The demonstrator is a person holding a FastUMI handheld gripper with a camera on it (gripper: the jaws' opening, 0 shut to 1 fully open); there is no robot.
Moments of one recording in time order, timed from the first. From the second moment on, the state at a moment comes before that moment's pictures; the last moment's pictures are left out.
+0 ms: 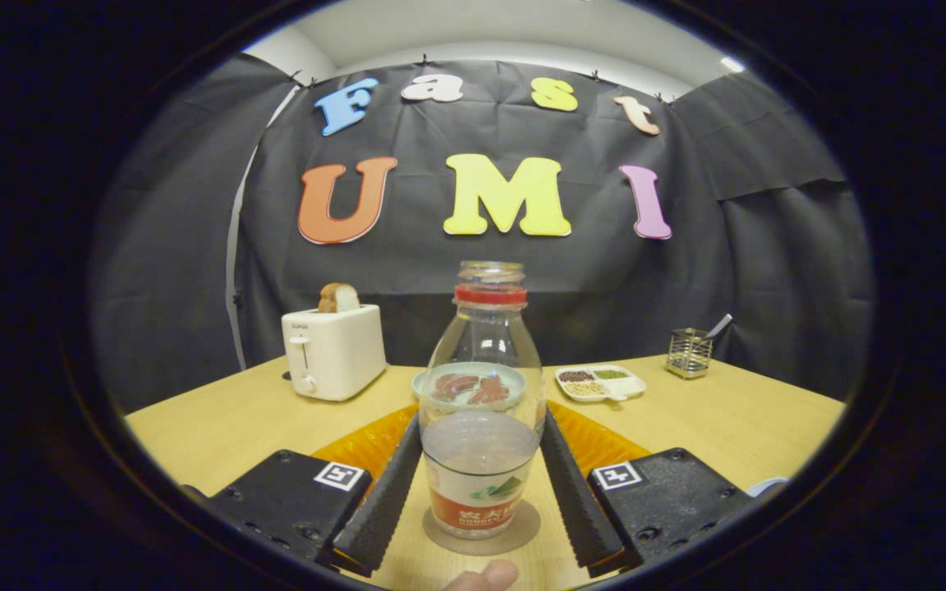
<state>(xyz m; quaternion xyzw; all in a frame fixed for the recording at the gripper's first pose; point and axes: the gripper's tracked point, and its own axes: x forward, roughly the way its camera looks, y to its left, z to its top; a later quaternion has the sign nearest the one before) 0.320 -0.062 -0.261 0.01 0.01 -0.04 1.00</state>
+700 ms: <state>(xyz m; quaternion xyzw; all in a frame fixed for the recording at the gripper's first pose) 0.241 -0.028 -0.184 -0.03 0.01 -0.02 1.00</state>
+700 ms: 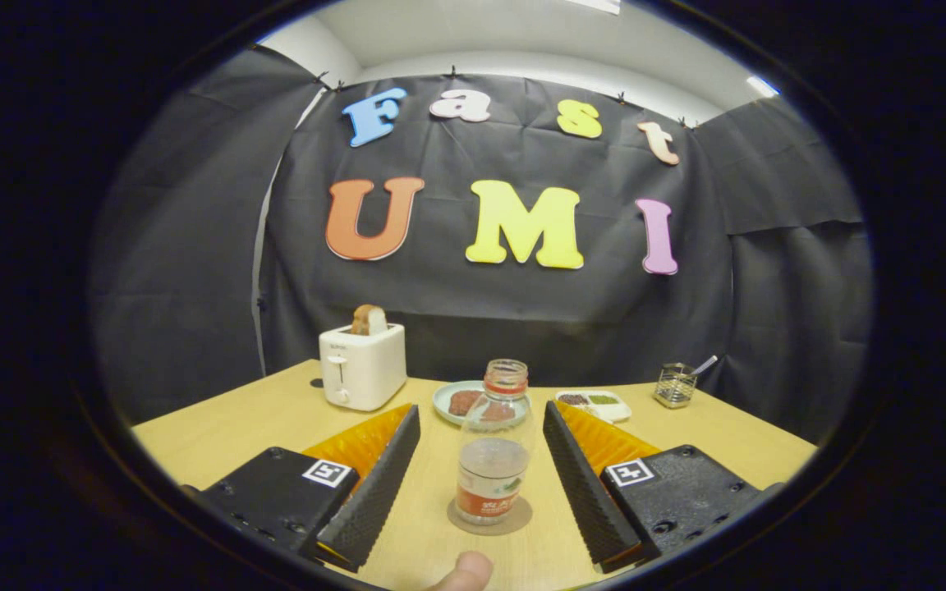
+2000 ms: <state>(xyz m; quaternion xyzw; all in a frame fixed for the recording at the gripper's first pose) -0.018 -0.074 -0.044 -0.02 0.00 -0.03 1.00</state>
